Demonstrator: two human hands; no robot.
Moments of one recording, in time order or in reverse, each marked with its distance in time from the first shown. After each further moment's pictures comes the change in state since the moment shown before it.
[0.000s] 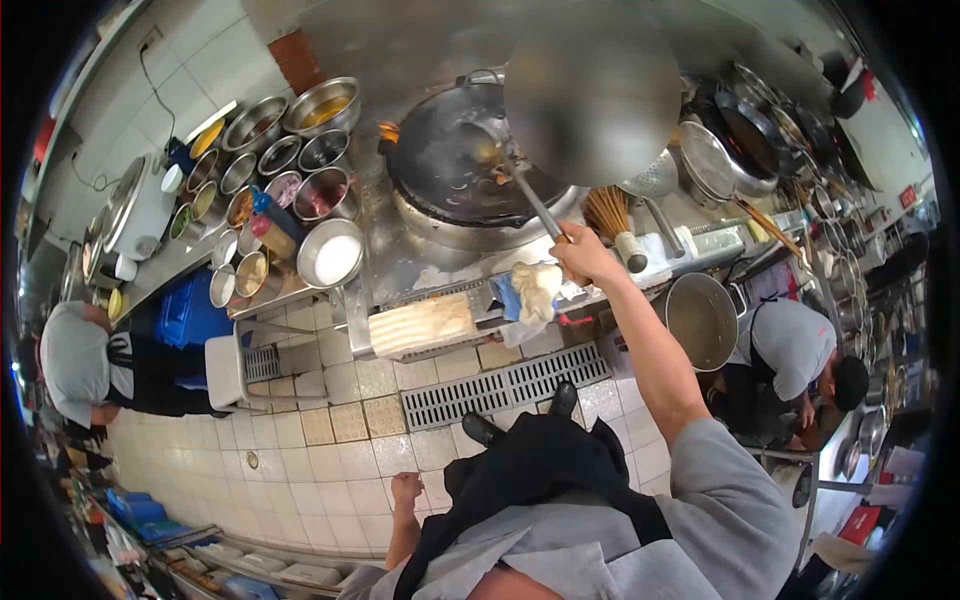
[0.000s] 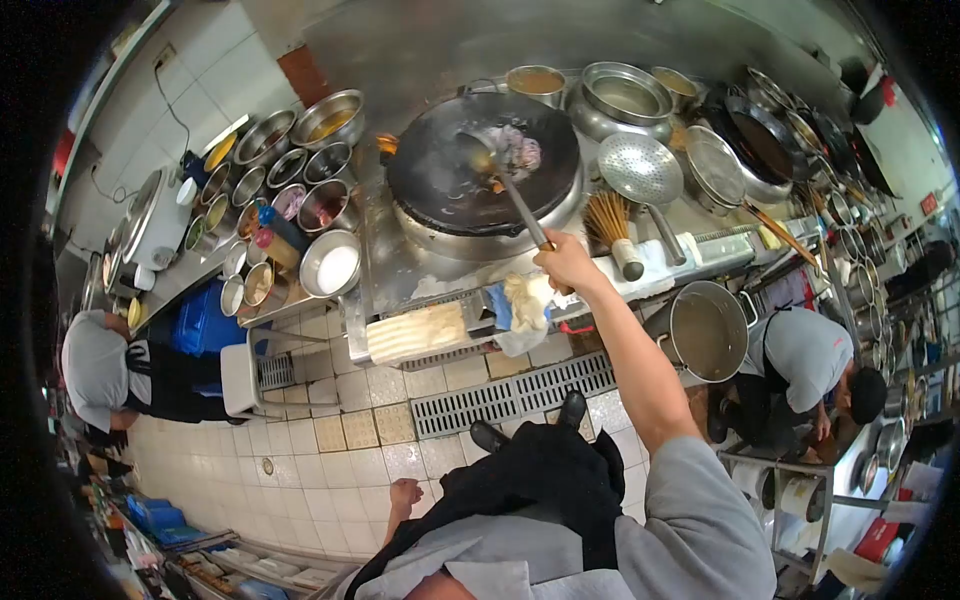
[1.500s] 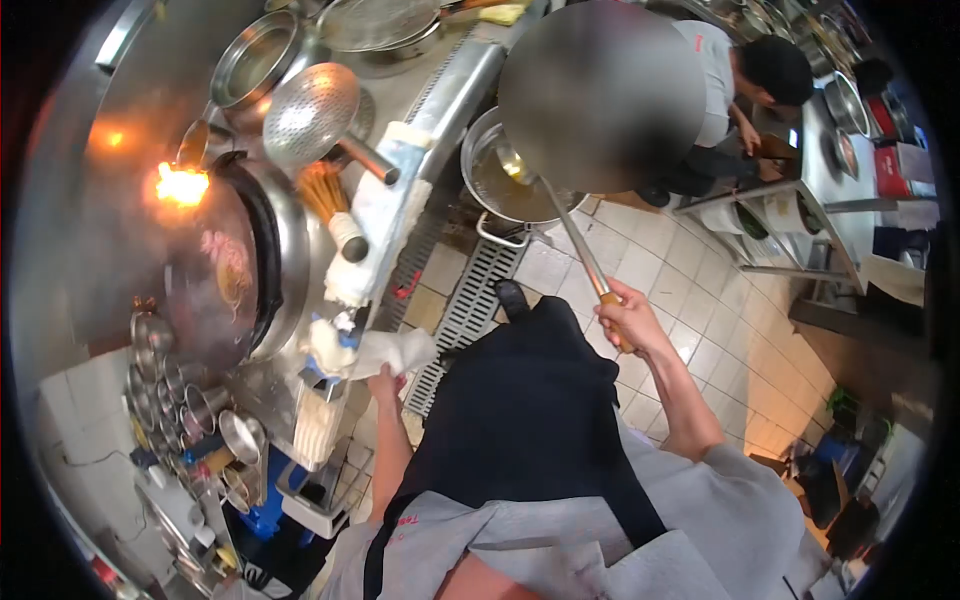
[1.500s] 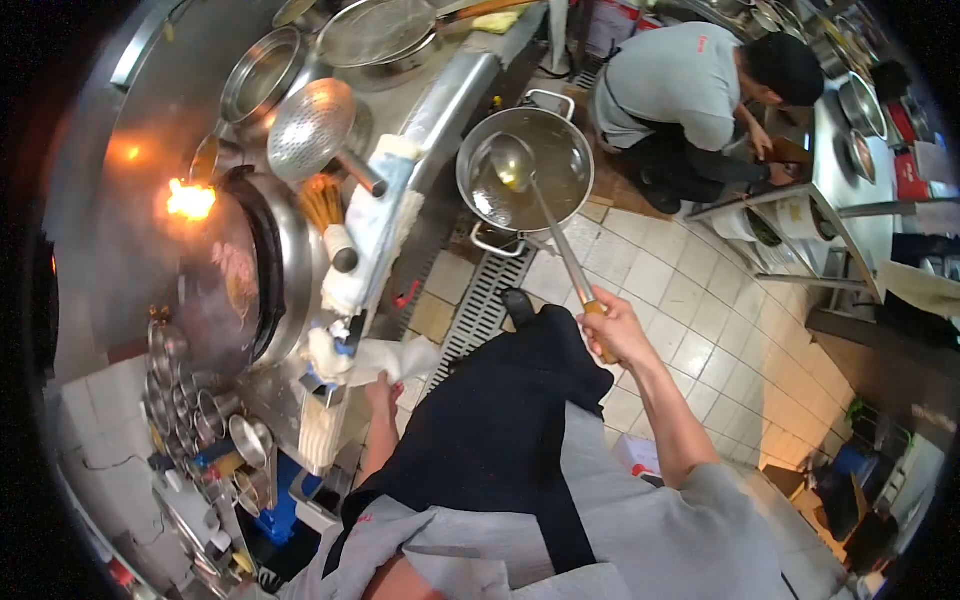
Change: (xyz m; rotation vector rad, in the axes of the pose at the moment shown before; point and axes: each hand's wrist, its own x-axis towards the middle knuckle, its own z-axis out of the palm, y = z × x) left_hand -0.013 0.266 0.337 0.287 -0.194 0.224; right_hand -0.358 0.246 -0.198 0.876 0.656 0.441
